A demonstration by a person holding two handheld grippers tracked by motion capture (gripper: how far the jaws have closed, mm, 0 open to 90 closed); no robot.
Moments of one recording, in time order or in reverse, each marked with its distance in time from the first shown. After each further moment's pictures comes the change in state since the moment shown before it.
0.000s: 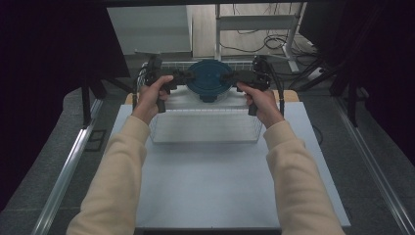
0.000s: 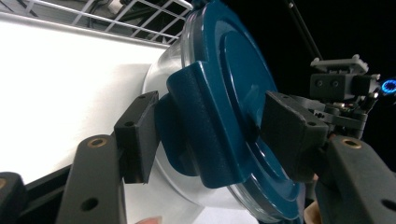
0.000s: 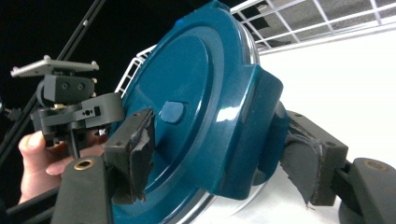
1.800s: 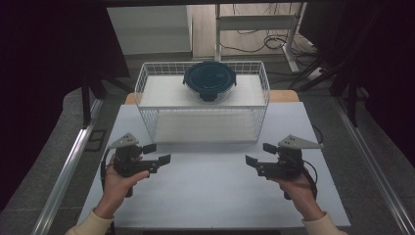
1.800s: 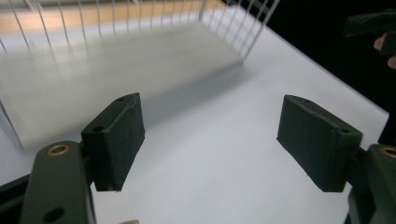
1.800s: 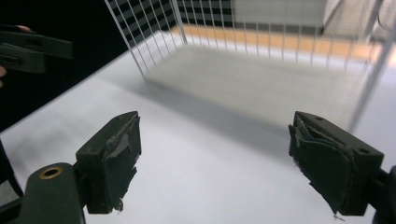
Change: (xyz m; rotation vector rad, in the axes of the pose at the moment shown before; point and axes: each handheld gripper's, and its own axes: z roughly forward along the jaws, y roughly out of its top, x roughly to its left) left arm -0.003 -0.233 -0.092 0.005 0.323 0.503; right arm -0.022 -0.210 -0.115 -0.059 -0.198 -0.544
